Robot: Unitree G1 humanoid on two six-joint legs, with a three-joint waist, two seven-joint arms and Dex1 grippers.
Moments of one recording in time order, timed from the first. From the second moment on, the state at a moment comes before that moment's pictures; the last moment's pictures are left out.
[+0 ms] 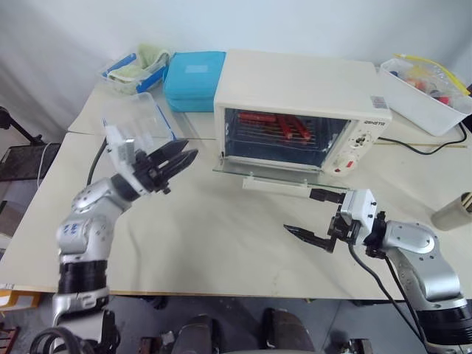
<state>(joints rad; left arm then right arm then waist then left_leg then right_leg) -0.54 0.45 0.20 0.06 -0.61 0.35 -0.82 -0.14 -0.60 -0.05 -0.19 0.40 0.01 0.99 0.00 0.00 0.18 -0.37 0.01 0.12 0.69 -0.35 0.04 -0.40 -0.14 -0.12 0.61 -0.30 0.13</state>
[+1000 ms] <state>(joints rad) -0.65 0.30 -0.02 0.41 -0.33 0.12 -0.94 0.38 -0.58 -0.48 -0.29 0.46 -0.06 0.81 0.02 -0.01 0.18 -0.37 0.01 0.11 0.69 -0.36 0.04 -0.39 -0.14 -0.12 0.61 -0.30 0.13</state>
